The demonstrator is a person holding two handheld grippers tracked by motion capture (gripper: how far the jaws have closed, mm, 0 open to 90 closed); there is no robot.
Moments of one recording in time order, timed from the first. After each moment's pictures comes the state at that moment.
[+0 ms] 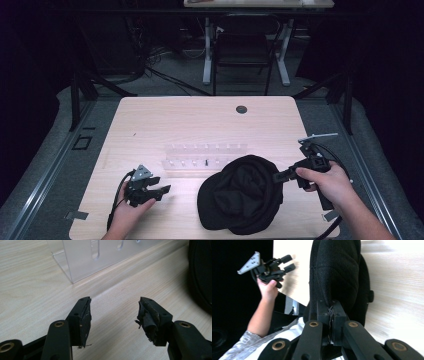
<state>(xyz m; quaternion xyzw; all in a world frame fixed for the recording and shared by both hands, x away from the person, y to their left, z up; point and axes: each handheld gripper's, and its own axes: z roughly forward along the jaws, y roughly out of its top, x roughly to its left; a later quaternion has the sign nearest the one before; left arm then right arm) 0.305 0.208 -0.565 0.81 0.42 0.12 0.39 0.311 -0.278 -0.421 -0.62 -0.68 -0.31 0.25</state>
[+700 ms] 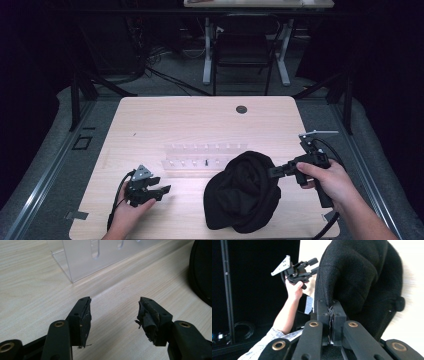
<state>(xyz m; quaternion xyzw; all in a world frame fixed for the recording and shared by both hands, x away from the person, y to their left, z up) 0.305 0.208 -0.567 0.81 0.42 0.12 0.38 0.310 -0.272 -0.407 -0.59 -0.65 -0.37 0.30</state>
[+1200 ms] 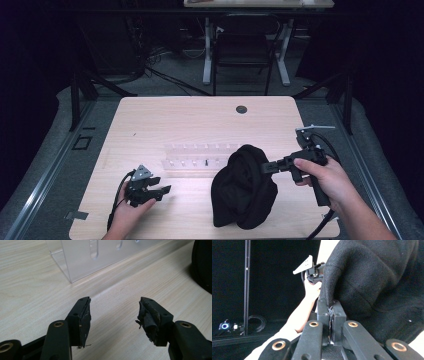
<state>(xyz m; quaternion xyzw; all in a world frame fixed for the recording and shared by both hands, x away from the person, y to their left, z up) 0.305 0.208 -0.566 0.81 0.42 0.12 0.39 0.306 -0.255 -0.385 -0.55 -0.65 -0.41 0.32</state>
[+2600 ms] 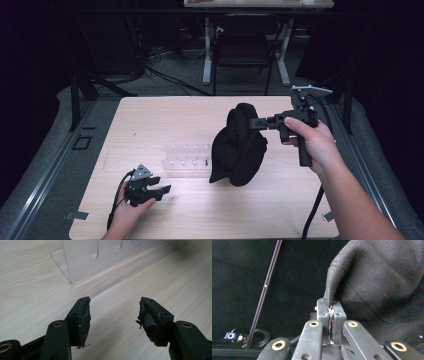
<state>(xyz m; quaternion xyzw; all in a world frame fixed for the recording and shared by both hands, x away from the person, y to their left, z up) 0.306 0.209 -0.566 0.81 0.42 0.12 0.39 0.361 -0.232 -0.328 -0.51 -0.63 -0.51 0.27</state>
